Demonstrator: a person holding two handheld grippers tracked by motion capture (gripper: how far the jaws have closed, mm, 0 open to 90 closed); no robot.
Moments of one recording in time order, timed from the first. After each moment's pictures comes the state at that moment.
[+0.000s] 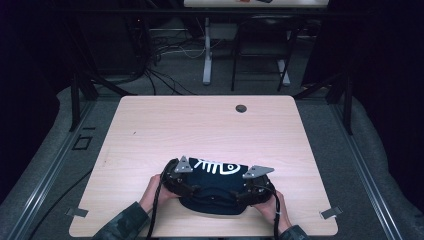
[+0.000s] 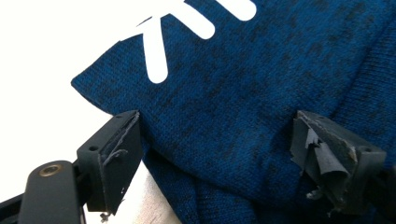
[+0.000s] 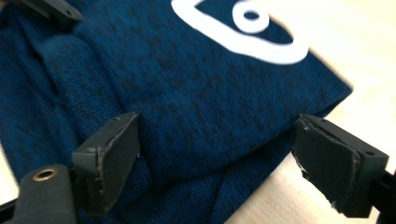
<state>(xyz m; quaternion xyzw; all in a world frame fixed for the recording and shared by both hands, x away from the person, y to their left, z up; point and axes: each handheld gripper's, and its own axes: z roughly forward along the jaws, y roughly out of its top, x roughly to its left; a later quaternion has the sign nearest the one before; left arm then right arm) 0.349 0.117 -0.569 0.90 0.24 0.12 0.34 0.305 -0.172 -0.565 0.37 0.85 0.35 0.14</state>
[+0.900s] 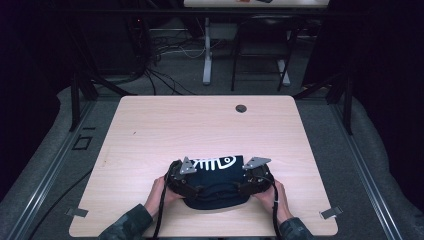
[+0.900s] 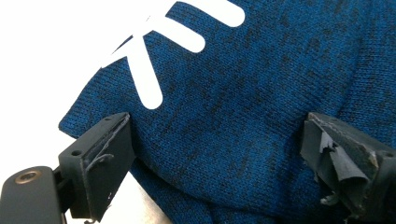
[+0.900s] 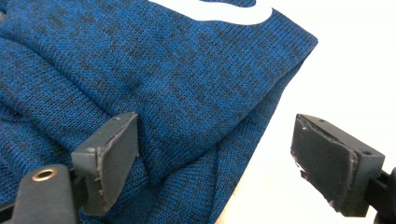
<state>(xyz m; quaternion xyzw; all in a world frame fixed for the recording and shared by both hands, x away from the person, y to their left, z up) 0.348 0.104 -0.574 0.89 0.27 0.14 0.34 0.338 -0.178 -0.571 0.37 0.86 0.31 0.16</state>
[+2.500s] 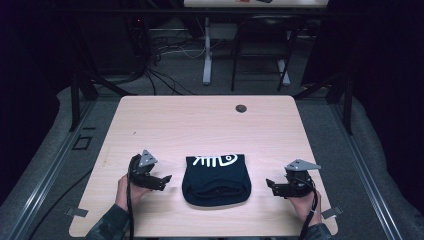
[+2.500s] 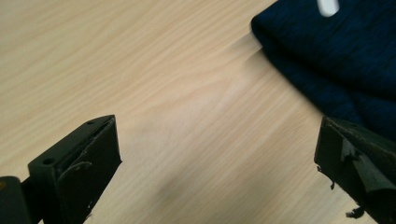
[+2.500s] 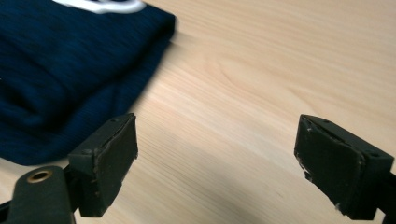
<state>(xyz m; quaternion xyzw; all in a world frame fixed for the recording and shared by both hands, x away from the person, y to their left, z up) 0.354 0.210 -0.564 0.84 0.38 0.19 0.34 0.303 -0.276 -0.547 0.47 0.78 0.35 0.20</state>
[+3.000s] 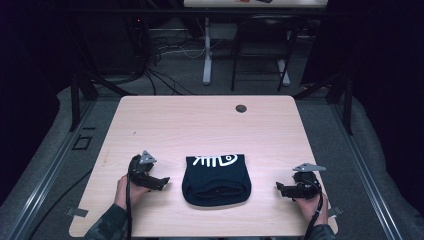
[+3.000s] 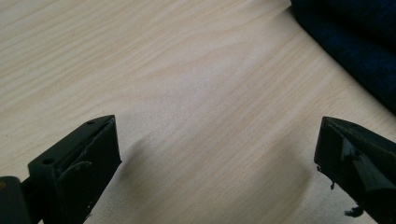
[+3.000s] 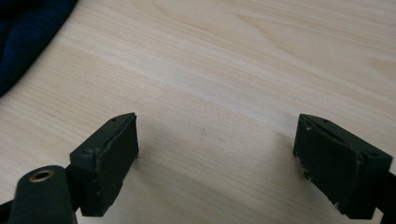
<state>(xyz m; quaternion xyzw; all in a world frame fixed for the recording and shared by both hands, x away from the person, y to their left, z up) 0.367 0.217 -0.581 0.85 0.40 0.15 0.32 0.311 -0.307 -0.580 0.52 0.77 0.30 0.19</state>
